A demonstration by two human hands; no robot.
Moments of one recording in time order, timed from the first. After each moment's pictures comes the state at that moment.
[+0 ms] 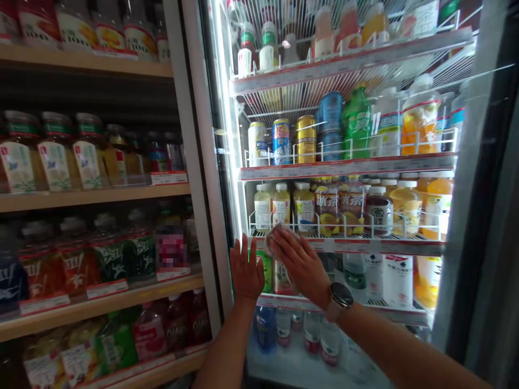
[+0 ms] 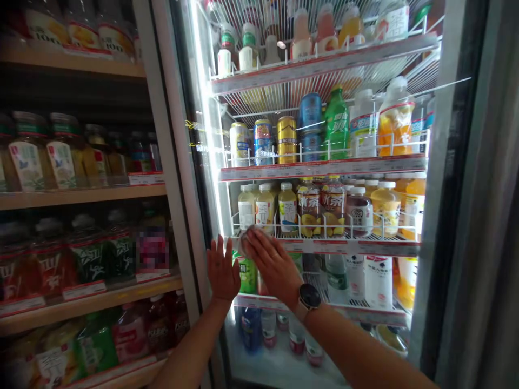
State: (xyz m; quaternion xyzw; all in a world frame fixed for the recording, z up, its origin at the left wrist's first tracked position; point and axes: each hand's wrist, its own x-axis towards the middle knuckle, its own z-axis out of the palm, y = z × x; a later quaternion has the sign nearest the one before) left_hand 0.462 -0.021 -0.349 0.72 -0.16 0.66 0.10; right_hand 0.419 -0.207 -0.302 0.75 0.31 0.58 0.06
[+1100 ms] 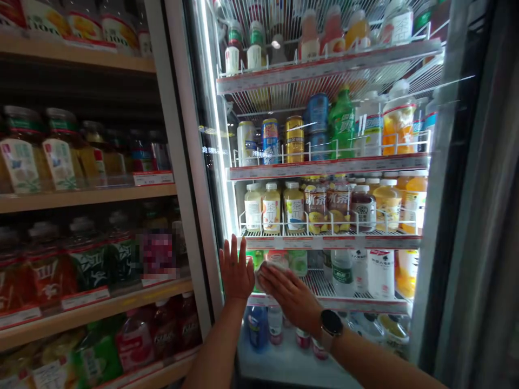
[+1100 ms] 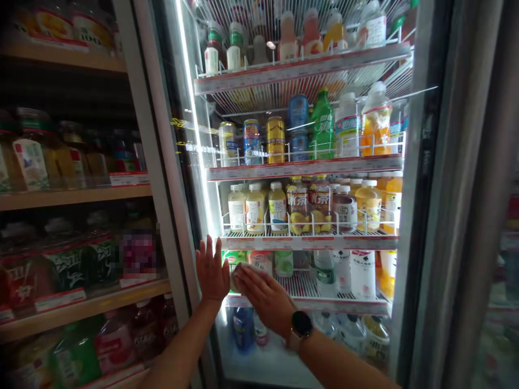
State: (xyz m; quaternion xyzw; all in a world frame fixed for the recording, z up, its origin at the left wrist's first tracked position) left_hand 0.463 -0.021 -0.348 0.72 -0.17 0.66 0.13; right_hand 0.414 -0.211 -0.383 0.75 0.36 0.54 0.11
